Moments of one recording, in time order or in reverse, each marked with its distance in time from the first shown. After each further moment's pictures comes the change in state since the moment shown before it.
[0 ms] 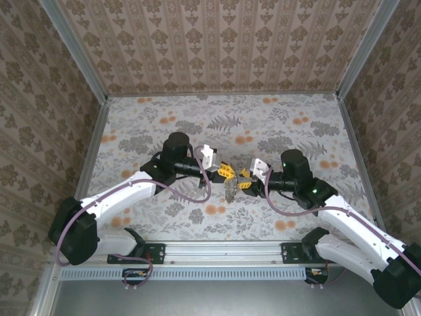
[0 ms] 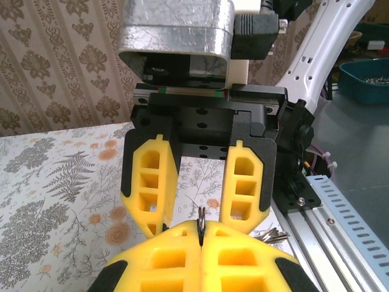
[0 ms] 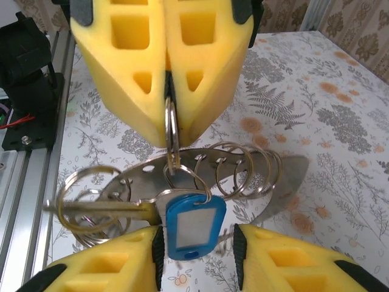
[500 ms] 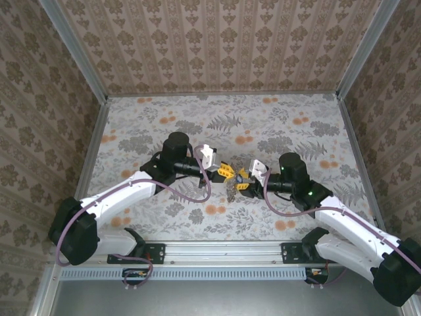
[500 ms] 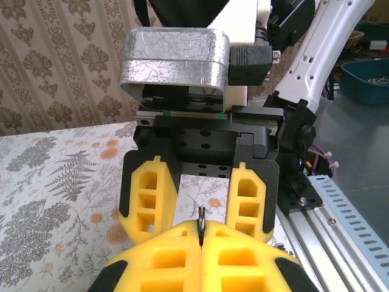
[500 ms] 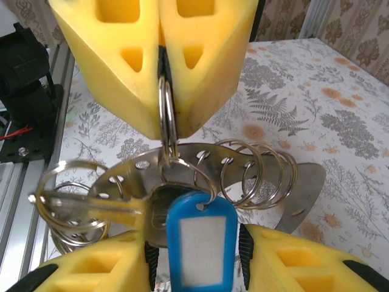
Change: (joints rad) left arm 0.000 0.000 0.000 0.000 -0.004 0.000; right arm 0.020 0.019 -0.078 0.167 0.001 0.072
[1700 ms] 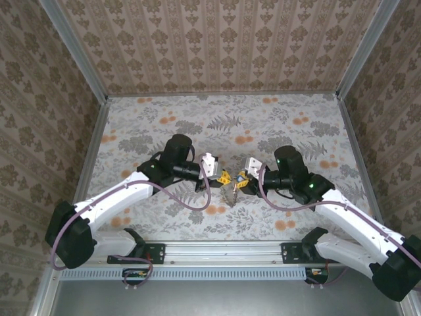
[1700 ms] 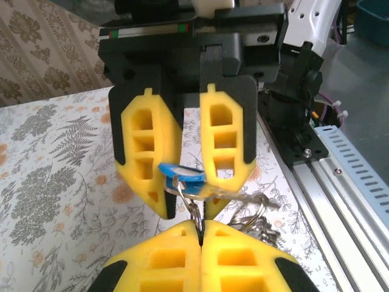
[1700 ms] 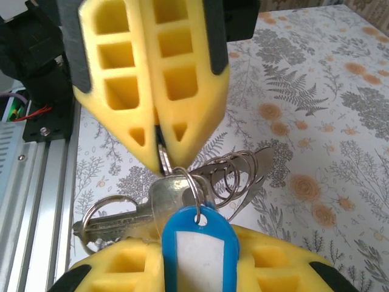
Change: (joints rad) left arm -0.022 -0.038 0.037 -0.289 -0.107 0.237; right arm 0.016 0.048 0.179 -0.304 0.008 -0.078
